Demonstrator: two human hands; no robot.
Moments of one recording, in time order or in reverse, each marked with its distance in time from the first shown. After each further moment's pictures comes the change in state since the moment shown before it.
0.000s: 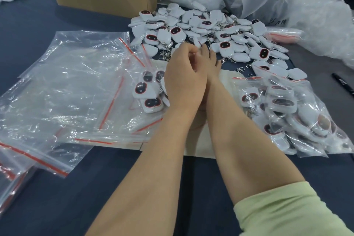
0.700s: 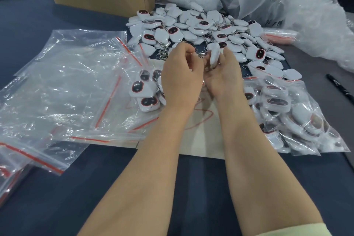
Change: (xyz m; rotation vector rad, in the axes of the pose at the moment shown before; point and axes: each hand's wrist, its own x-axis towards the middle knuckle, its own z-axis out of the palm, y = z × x) left_hand 0.001 -0.001 0.001 0.006 0.010 0.016; right_hand -0.034 0.017 -0.031 2.069 0.026 0.385
